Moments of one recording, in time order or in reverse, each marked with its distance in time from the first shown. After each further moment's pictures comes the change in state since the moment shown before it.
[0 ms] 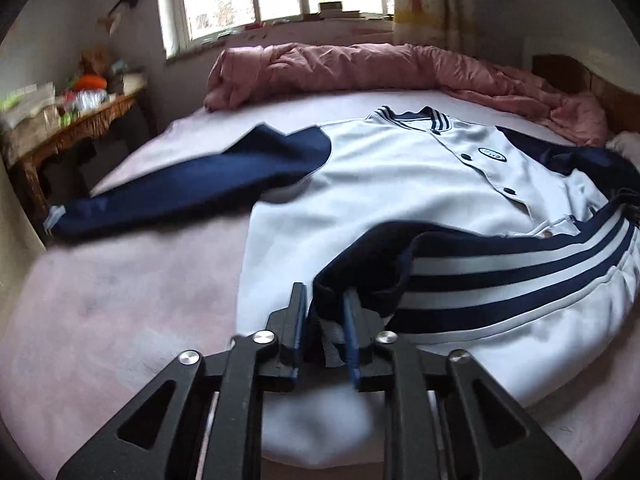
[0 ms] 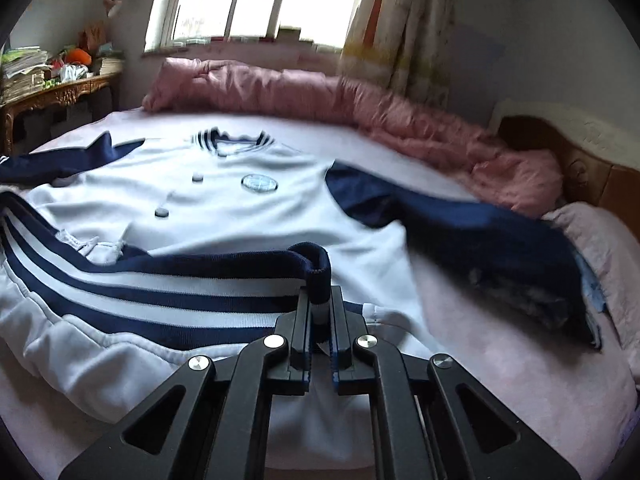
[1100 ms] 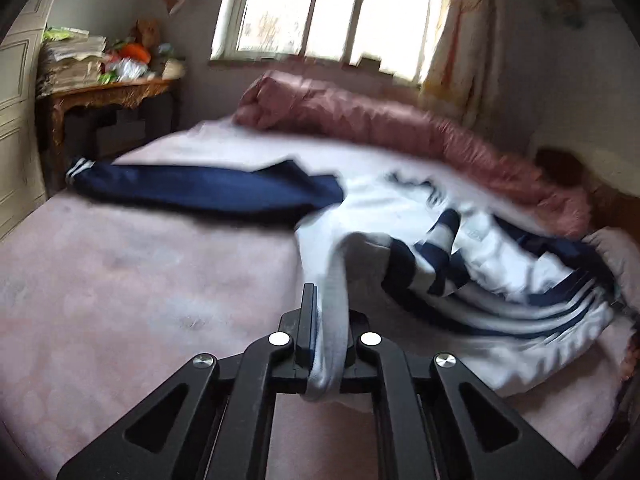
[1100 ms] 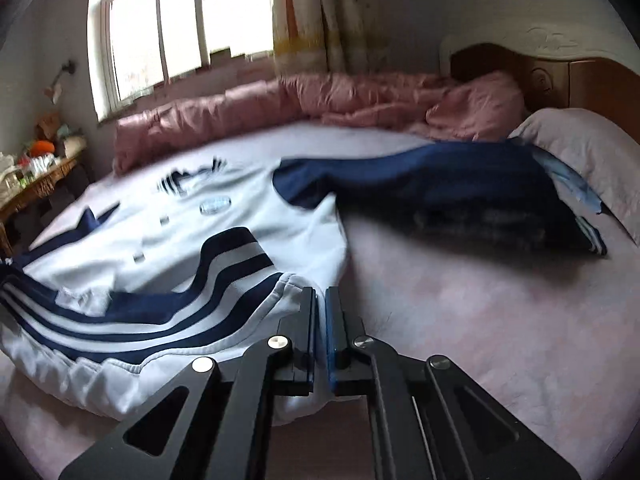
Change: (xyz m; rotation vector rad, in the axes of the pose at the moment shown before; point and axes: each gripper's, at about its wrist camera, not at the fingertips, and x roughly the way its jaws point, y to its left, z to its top) left arm -0.069 0.045 -0.022 -0.243 -0.109 -0.054; right arm -0.031 -0.090 -0.025 0.332 -0.005 0.044
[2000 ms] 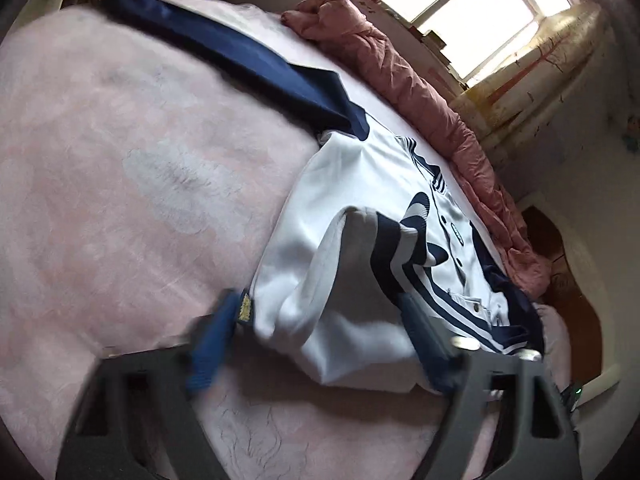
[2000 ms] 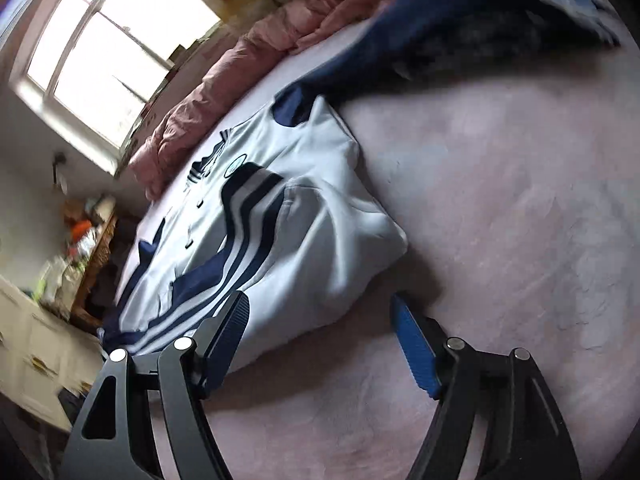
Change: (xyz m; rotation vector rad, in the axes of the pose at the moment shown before) left arm 0.037 0.046 -0.032 -0.437 0.217 -0.227; right arm 0.017 -0.048 -0.048 0.467 0.292 0.274
